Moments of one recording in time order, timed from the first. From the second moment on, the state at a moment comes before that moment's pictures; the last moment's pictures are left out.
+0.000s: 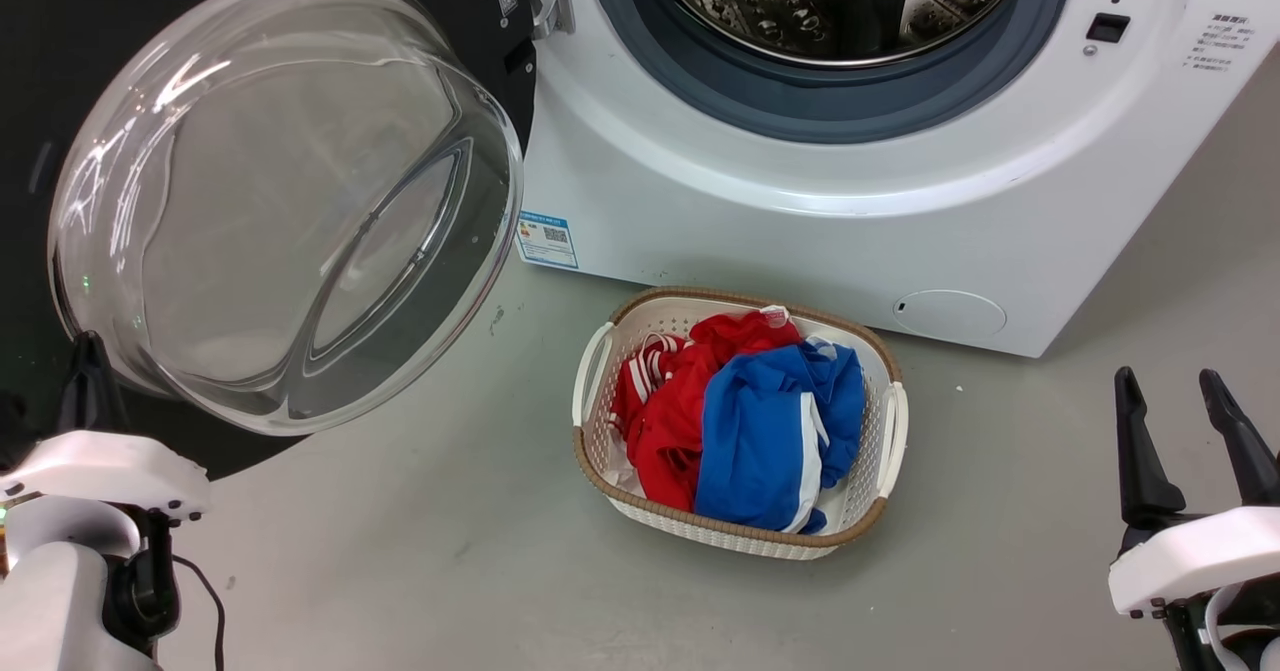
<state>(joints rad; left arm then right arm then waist) -0.32 0.44 -0.02 0.46 -0.59 0.11 -0.24 -0.03 -0.10 -0.17 -0.02 0.18 0.13 0.01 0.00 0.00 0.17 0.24</state>
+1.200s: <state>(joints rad) 0.06 0.31 -0.26 -0.02 -0.41 0.20 -0.14 0.04 -0.05 -0.11 -0.01 0.17 0.13 0.00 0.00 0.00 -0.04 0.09</state>
